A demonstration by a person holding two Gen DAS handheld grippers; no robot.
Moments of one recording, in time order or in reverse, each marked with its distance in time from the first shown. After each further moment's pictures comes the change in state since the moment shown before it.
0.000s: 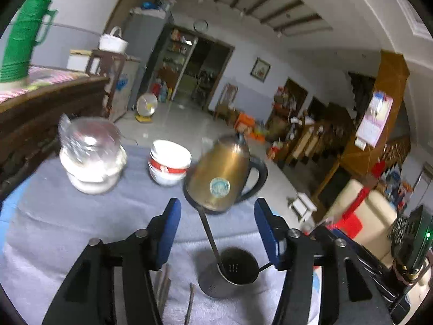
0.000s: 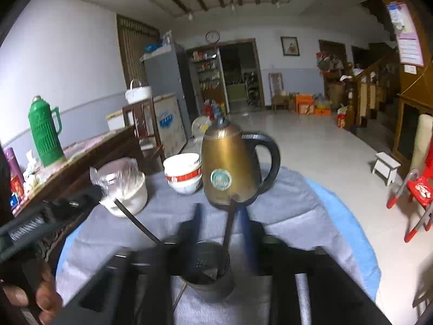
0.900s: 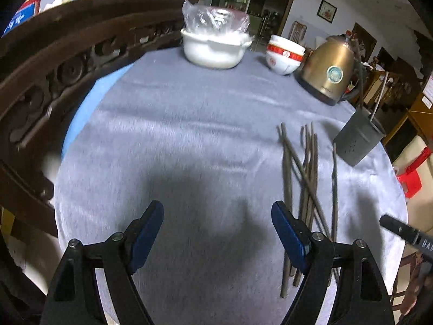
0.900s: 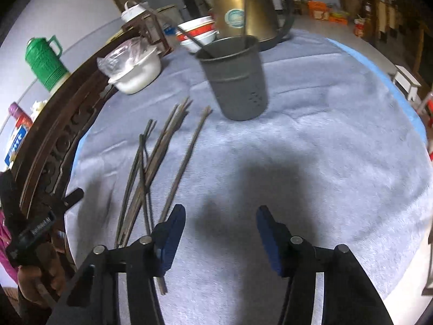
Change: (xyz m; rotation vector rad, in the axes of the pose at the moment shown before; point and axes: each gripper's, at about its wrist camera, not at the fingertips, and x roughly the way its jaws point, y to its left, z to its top) left arm -0.049 0.146 -0.165 -0.040 0.389 0.395; right arm 0.018 0.024 -0.170 0.066 0.597 0.133
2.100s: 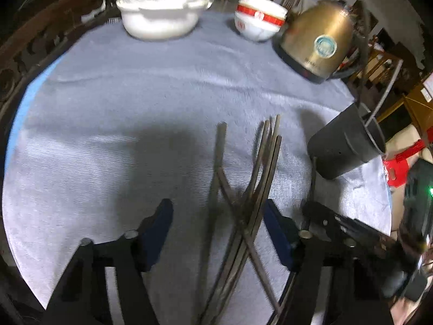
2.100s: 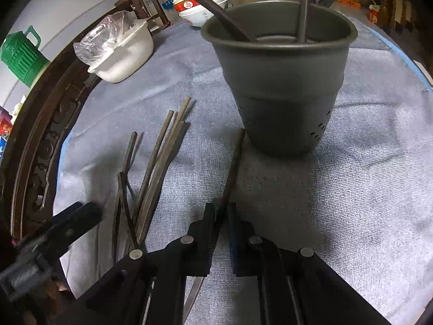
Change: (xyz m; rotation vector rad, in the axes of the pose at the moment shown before) left arm 0.074 -0.086 0.064 0.000 0.250 -0.071; right arm 0.090 0.003 0.069 0.007 0.151 0.026
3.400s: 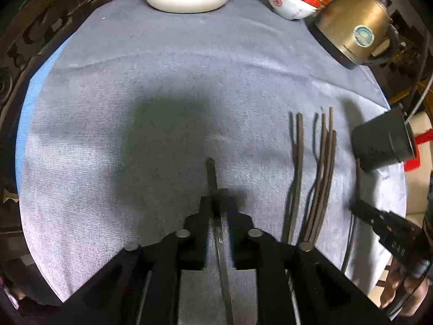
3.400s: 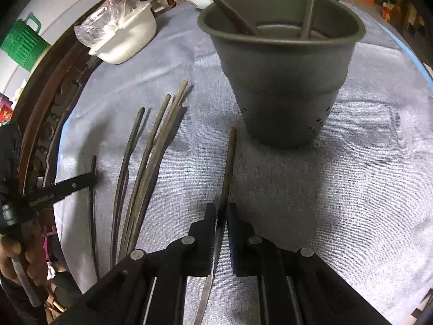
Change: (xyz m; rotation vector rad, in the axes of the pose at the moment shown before) left arm 0.018 0.051 0.026 0.028 0.163 0.049; right arm 0.007 0.000 0.005 -0.054 0.129 -0.031
